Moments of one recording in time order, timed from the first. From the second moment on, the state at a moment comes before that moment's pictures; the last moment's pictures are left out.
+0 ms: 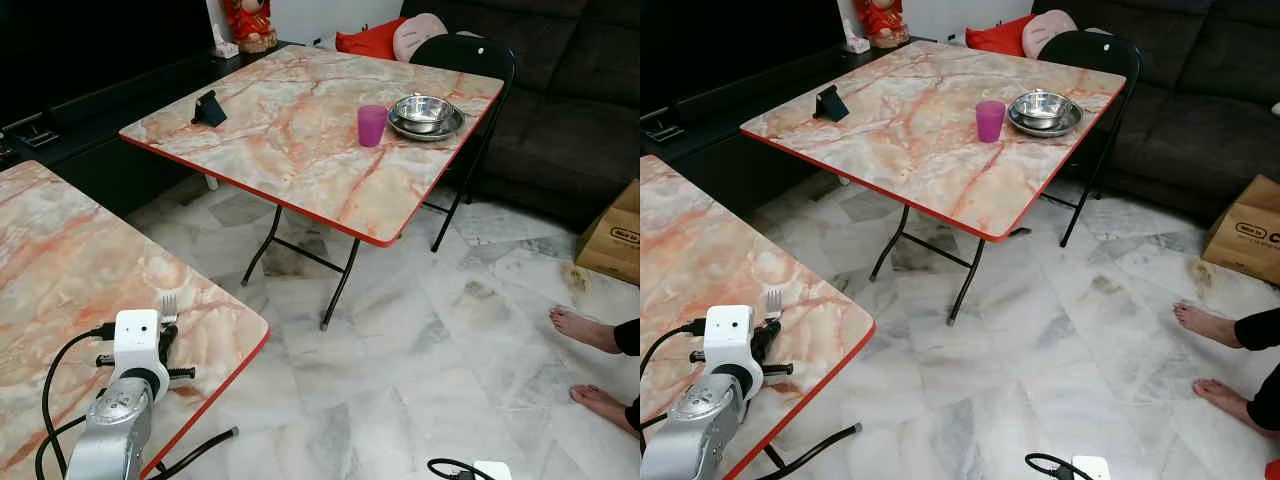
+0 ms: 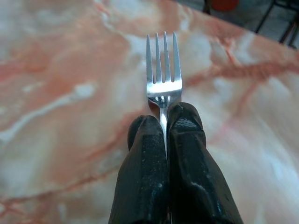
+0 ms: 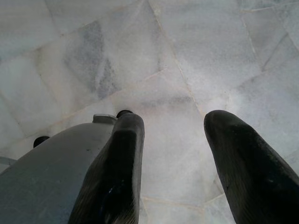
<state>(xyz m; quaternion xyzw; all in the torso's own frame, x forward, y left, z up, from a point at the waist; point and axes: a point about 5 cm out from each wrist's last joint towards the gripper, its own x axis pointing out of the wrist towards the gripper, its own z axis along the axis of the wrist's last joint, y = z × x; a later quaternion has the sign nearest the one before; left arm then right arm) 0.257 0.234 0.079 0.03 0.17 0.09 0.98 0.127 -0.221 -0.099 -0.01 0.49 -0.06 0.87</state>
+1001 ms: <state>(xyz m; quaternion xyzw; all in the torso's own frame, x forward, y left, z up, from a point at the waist) 0.257 0.220 0.138 0.06 -0.06 0.10 0.99 0.128 -0.222 -0.099 -0.01 0.49 -0.06 0.87</state>
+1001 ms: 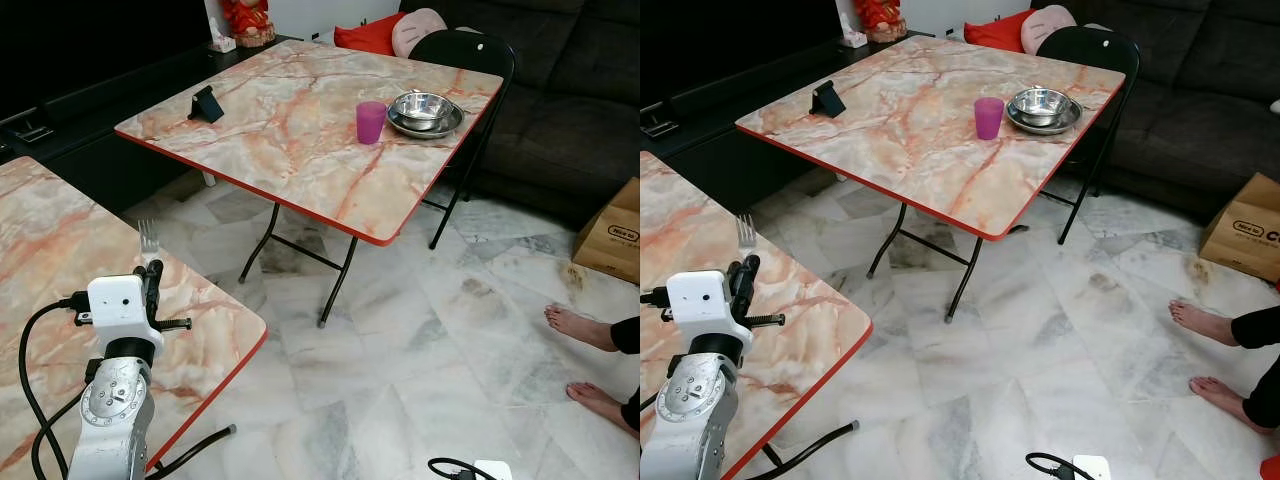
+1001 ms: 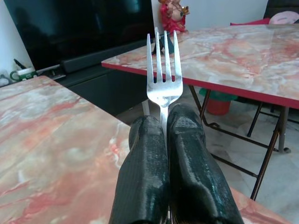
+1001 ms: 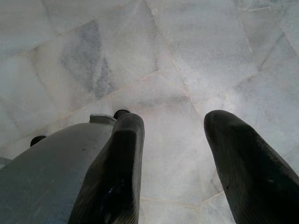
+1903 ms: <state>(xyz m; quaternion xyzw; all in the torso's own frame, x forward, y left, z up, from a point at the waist) 0.263 0.212 0.140 0.06 -0.06 0.08 0.99 0.127 -0.223 -0.098 -0.02 0.48 -0.05 0.87</state>
